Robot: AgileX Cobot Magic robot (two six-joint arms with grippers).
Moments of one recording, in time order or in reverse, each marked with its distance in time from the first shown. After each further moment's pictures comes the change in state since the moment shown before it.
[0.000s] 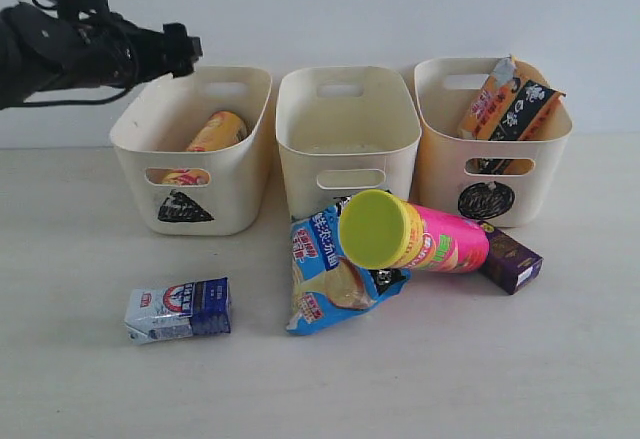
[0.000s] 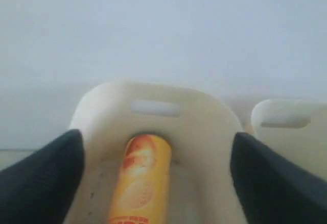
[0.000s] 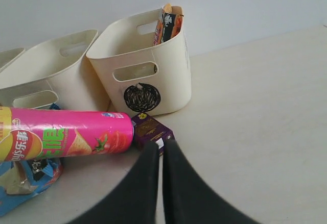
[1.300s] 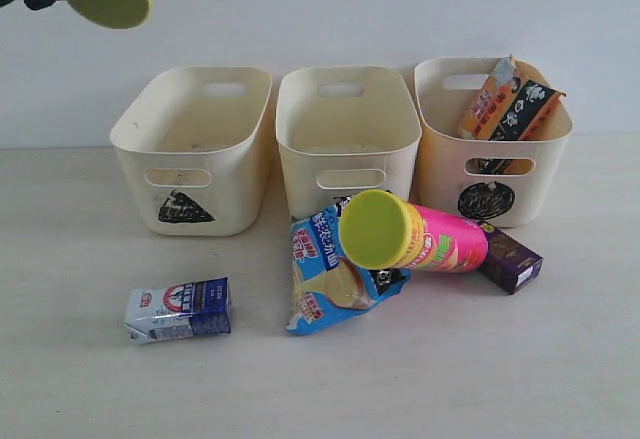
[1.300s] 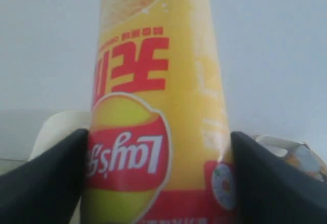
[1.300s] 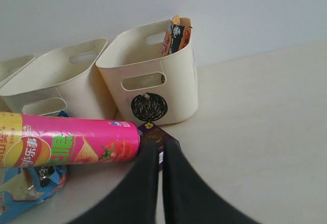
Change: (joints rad) left arm -0.013 -0.356 0.118 -0.014 0.148 -0.134; right arm 0.000 0.000 0.000 0.000 -0.041 -0.014
